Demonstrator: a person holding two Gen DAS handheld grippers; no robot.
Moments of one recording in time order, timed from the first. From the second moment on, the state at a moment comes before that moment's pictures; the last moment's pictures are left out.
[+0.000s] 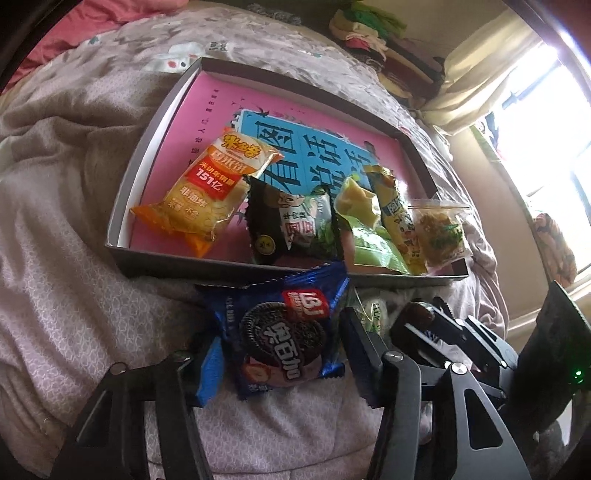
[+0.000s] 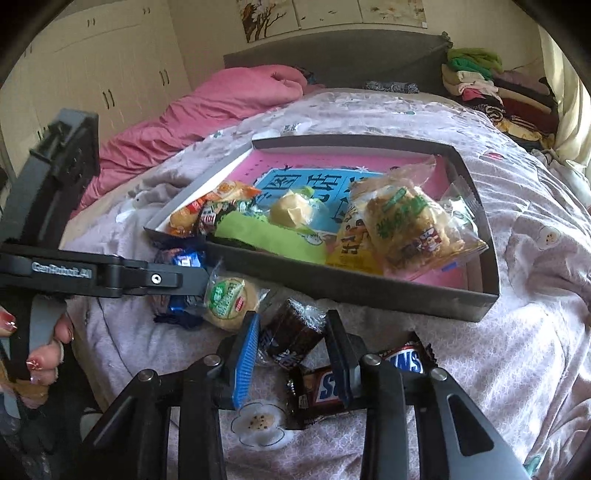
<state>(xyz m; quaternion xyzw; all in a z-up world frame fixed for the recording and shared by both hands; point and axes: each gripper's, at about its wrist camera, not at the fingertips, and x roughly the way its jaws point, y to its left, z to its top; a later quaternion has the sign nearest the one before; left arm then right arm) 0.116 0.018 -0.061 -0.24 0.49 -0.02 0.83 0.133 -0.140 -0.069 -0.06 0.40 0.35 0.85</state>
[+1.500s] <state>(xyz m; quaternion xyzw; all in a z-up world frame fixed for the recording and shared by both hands) 0.096 0.051 0.036 -0.18 0.36 0.03 0.91 0.136 -0.175 -0.028 0.02 0.31 0.33 0.89</state>
